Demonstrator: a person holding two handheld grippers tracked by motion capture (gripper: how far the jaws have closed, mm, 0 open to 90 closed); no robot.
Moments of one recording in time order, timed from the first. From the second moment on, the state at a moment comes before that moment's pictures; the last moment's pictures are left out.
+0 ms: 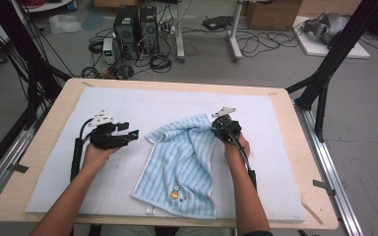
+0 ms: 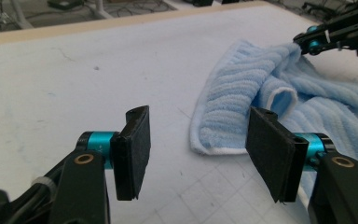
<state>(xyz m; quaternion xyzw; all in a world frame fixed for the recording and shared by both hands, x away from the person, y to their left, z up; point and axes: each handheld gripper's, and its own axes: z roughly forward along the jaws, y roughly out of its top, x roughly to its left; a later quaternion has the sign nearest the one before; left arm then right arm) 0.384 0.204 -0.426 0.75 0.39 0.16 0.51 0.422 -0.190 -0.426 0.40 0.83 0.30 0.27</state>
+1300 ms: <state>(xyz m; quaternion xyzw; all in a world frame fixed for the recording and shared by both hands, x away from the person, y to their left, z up) 0.479 0.178 -0.437 0.75 0.48 0.19 0.42 0.384 -0.212 -0.425 0.41 0.78 0.41 0.23</state>
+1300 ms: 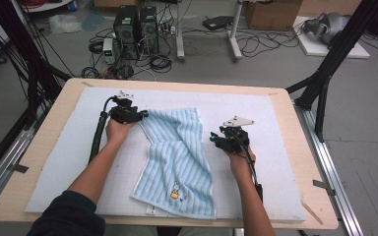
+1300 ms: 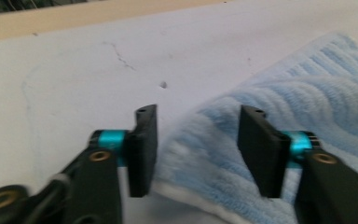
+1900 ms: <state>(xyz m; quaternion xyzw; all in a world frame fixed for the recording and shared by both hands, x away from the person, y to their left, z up) 0.443 0.179 -0.424 0.75 0.43 0.16 0.47 0.453 -0.189 -0.429 0.42 0.79 0.42 0.18</state>
